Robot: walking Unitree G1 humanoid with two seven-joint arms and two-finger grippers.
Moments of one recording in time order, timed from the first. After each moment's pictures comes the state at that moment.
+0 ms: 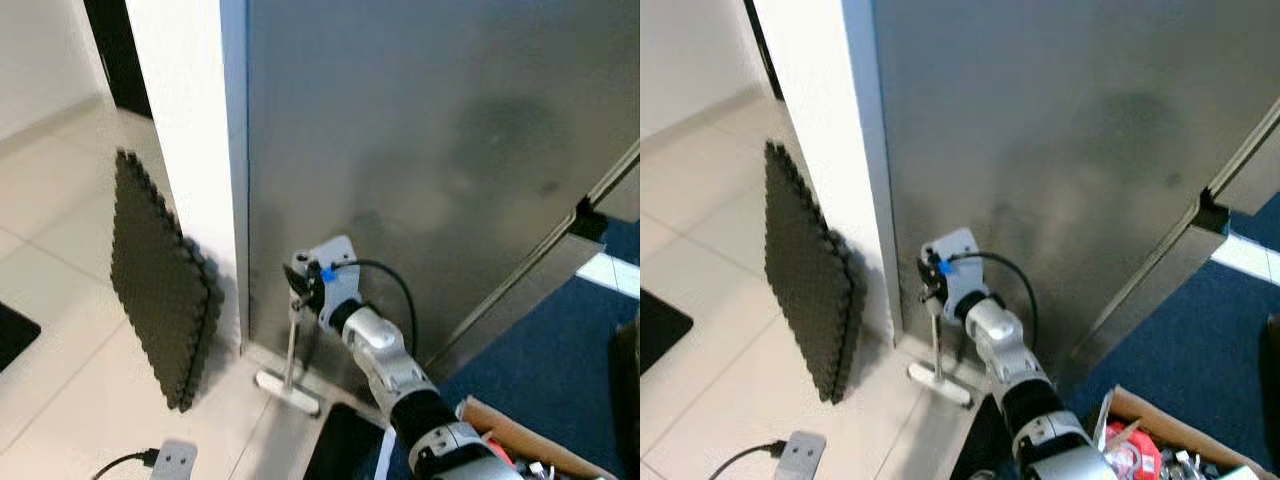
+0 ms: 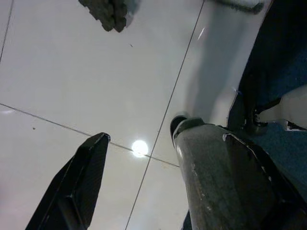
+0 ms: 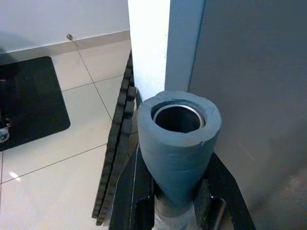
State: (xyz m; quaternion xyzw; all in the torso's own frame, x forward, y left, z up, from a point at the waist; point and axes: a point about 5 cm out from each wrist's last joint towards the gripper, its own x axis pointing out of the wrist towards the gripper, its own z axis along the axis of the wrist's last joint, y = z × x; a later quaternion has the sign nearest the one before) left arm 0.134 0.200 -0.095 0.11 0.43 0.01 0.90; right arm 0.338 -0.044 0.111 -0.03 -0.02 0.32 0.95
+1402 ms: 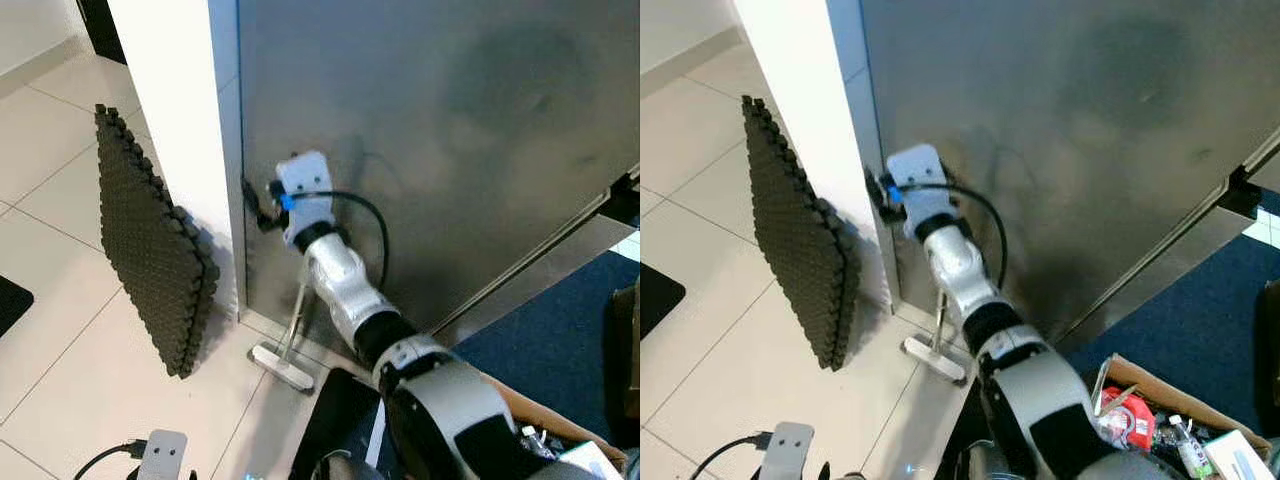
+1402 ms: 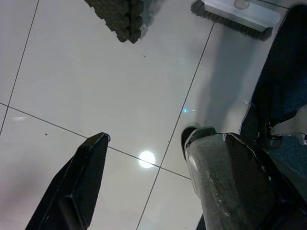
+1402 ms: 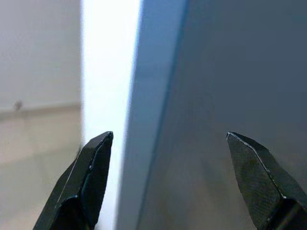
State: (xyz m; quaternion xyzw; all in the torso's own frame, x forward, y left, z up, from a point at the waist) left arm 0.138 0.205 -0.086 0.11 0.37 0.02 0.92; right arm 0.377 -0.009 0.240 -0.06 -0.26 0.21 0.94
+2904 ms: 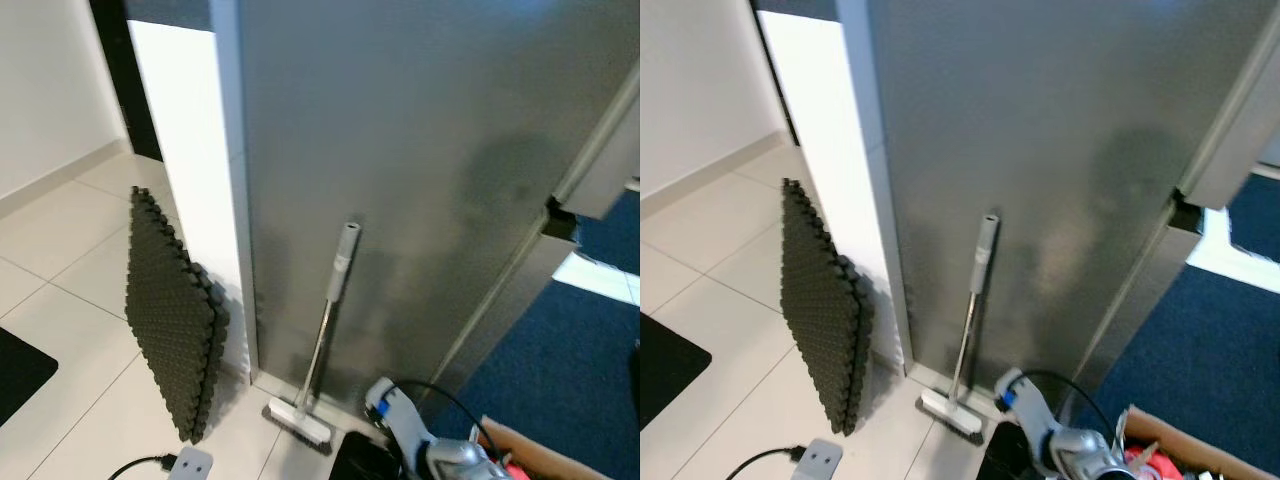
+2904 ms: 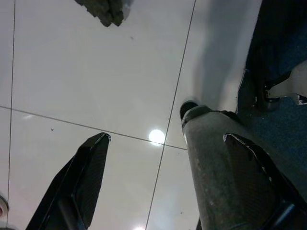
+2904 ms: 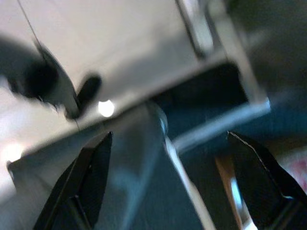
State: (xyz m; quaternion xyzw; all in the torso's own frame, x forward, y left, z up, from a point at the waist) left arm 0.142 0.191 -0.100 0.14 0.49 -0.05 0.86; right arm 0.205 -0.186 -0.065 -0.15 0.47 0.31 0.81
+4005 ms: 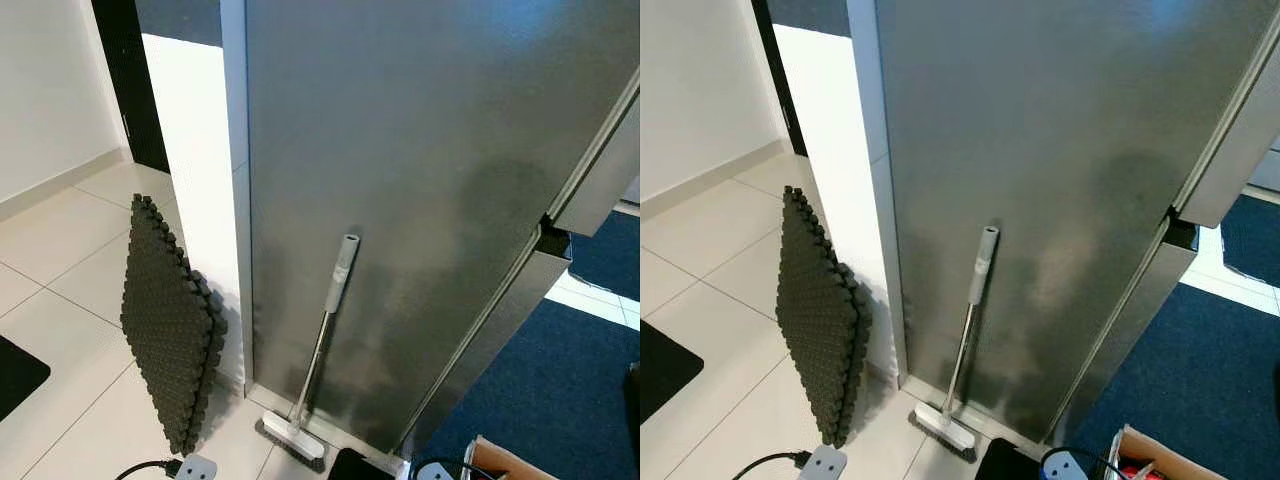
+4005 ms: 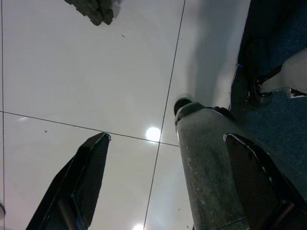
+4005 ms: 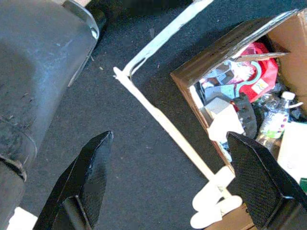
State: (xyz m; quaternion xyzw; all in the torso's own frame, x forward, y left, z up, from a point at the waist) left arm 0.141 0.189 -0.101 0.15 0.51 -0.08 0.84; right arm 0.145 -0.219 -0.096 -0.20 0.57 0.13 0.78
